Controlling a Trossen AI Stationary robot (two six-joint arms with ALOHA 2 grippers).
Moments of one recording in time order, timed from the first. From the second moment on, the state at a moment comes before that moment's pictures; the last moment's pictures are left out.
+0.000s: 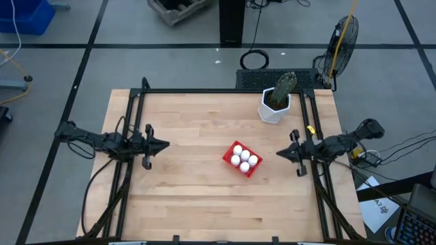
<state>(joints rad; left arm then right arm) -0.31 0.08 0.01 0.19 -0.38 -0.08 0.45 0.00 0.02 0.08 0.36 0.01</state>
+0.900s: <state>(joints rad) -0.31 0.14 0.01 0.06 -0.39 -0.19 0.13 0.21 0.02 0.02 0.15 0.07</state>
